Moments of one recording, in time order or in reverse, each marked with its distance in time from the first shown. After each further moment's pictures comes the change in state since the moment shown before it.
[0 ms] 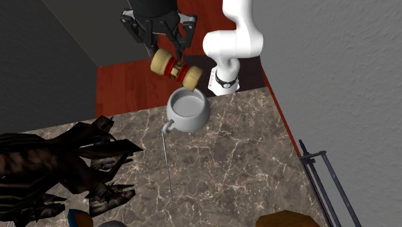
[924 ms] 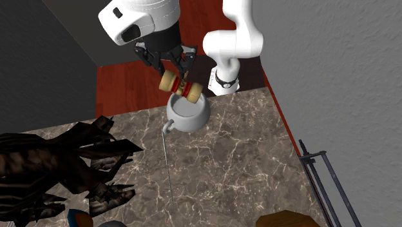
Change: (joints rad) arm -0.021 -0.100 -0.010 -0.269 -0.029 0.172 0.024
